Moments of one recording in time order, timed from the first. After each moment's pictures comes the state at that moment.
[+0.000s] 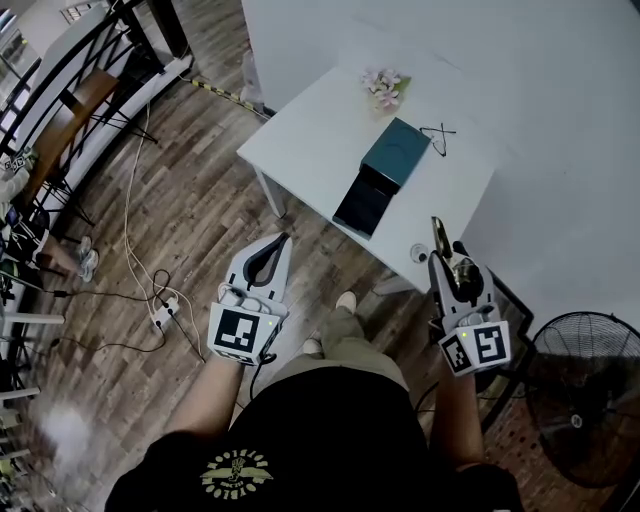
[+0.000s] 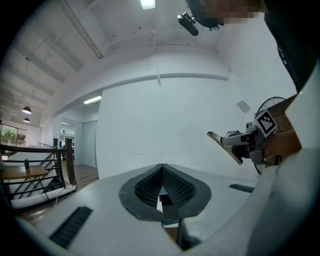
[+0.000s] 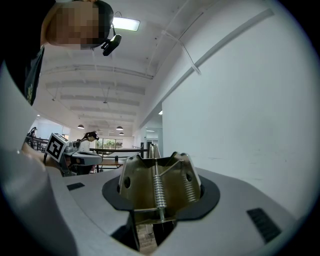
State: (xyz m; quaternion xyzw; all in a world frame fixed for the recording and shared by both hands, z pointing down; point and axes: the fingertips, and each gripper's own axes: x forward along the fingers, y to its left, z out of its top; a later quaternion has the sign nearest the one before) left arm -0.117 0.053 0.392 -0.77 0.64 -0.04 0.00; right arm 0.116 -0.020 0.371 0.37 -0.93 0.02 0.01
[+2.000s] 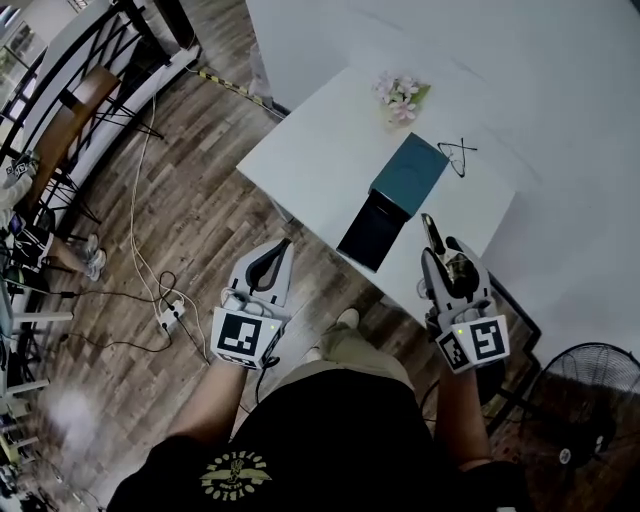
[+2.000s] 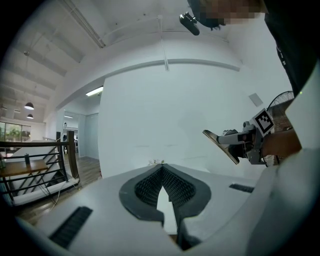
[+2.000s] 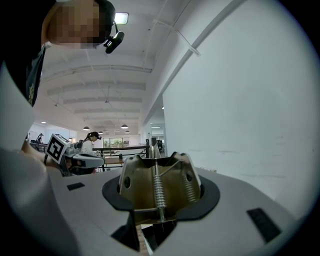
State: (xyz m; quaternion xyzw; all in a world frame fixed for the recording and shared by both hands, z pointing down) left arm -0.153 -0.064 0.425 -0.76 0.65 -0.07 -0.04; right arm 0.058 -0.151 0.403 0.33 -0.94 0.05 0.03
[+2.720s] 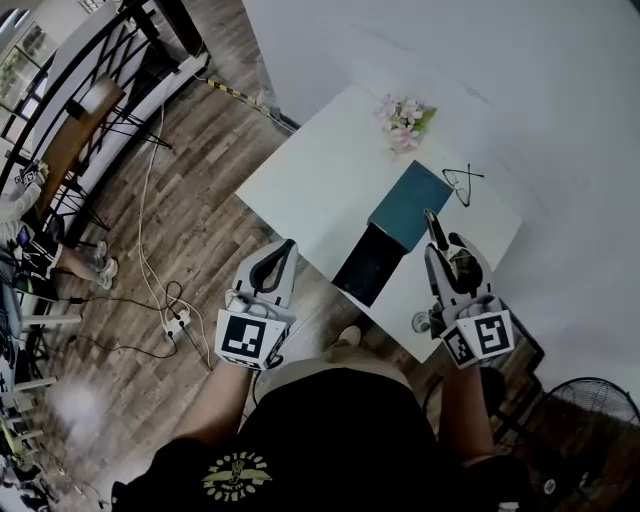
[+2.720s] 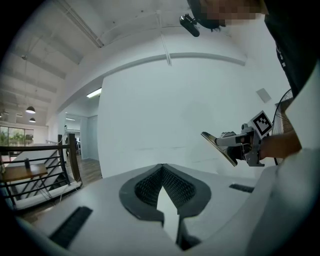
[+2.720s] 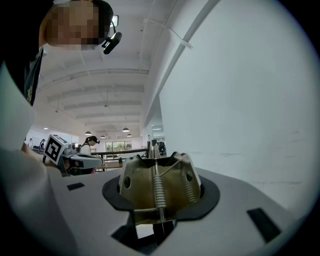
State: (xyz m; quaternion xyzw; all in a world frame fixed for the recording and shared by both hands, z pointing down) left arm -0.157 -0.163 0.407 -0.74 0.67 -0.07 -0.03; right arm 0.047 -0.264 0.396 0.30 -0.95 0.07 0.01
